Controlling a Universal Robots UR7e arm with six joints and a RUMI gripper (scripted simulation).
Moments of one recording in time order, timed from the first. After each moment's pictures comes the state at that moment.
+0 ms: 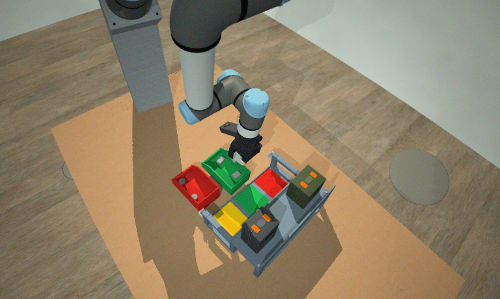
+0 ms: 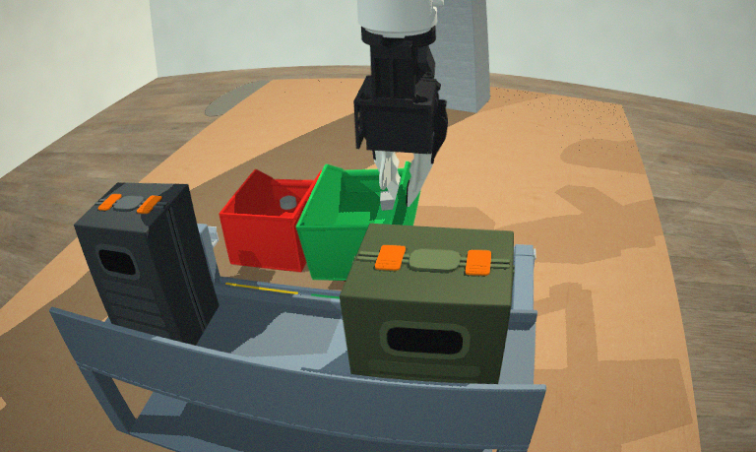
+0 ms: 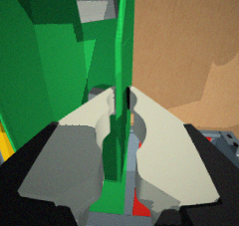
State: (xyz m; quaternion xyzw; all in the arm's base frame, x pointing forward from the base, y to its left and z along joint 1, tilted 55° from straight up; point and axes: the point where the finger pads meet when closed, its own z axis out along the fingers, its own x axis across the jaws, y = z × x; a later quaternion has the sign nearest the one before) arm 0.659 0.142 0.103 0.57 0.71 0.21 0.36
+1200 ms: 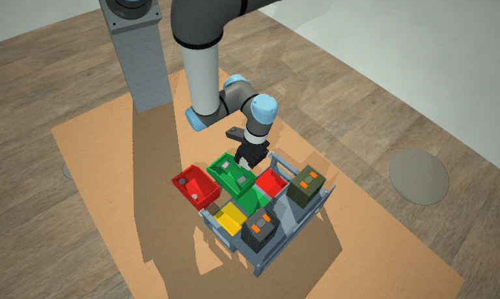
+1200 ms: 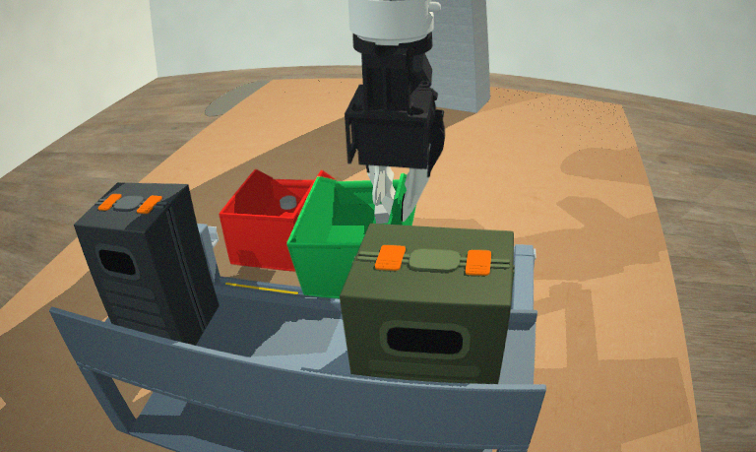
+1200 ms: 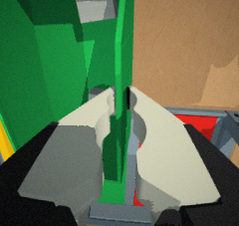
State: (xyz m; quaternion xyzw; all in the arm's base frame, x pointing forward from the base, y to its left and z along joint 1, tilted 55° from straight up) arm 0.677 0.150 0.127 0.57 0.71 0.21 0.35
